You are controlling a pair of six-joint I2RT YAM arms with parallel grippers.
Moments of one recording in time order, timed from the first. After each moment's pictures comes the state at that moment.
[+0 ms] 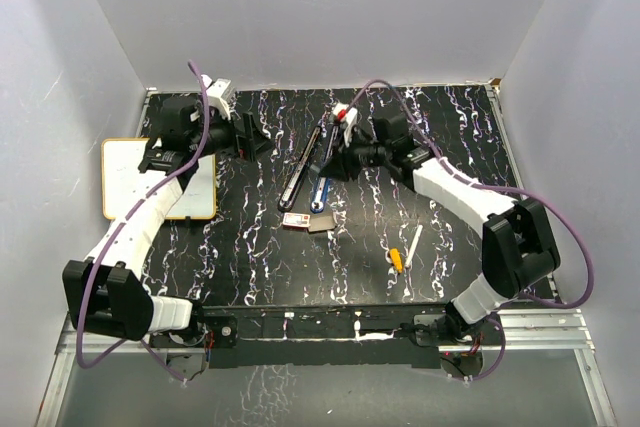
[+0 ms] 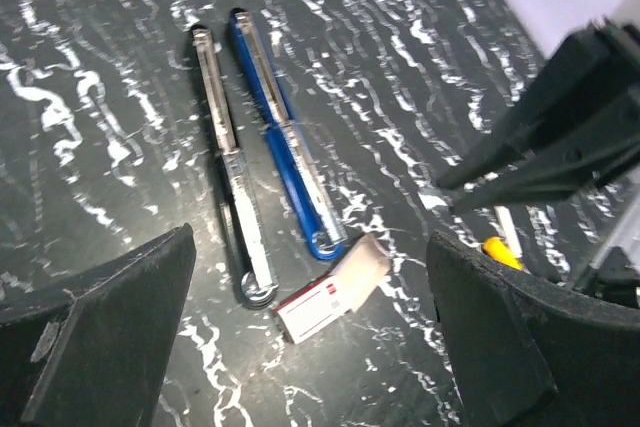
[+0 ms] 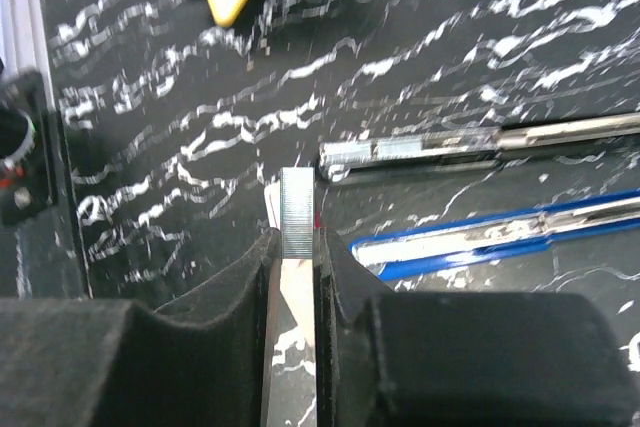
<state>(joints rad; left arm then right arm) -0.17 1.30 1.14 -0.29 0.57 -0.14 0.50 1.57 1.13 -0.08 -0.74 -0.12</state>
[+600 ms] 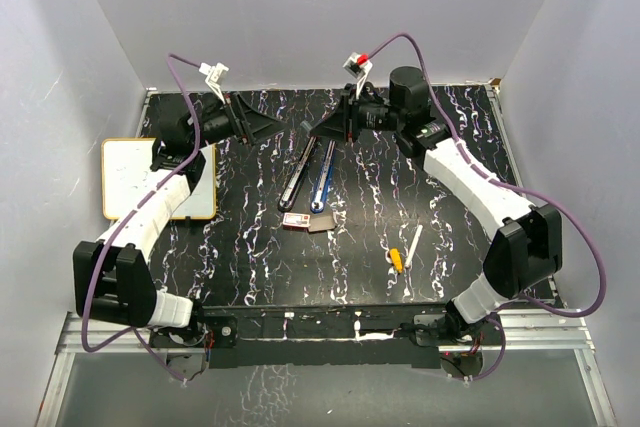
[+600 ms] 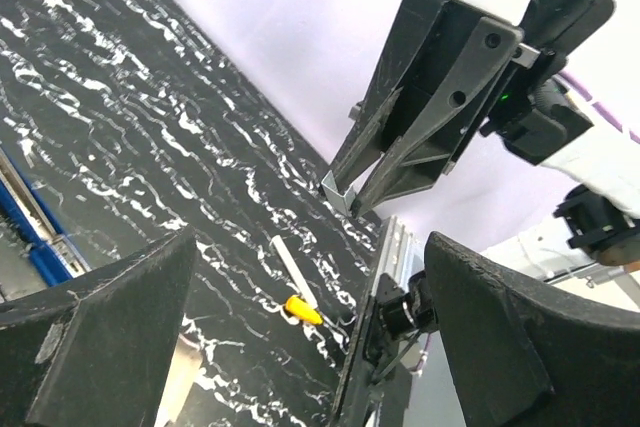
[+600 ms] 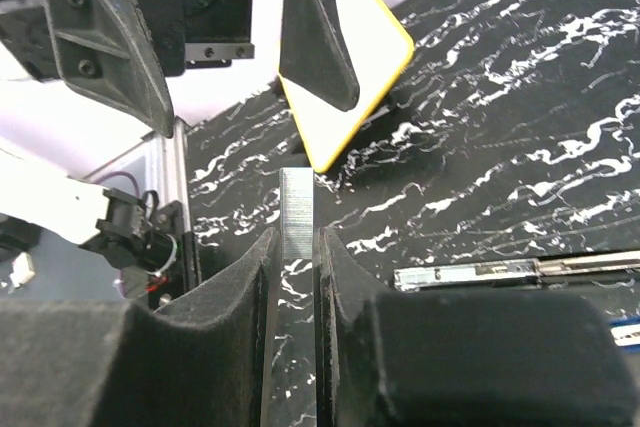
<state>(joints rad) -0.17 1.38 1.06 0.37 0.96 -0.76 0.44 1.56 1.40 0.00 -0.86 0.27</state>
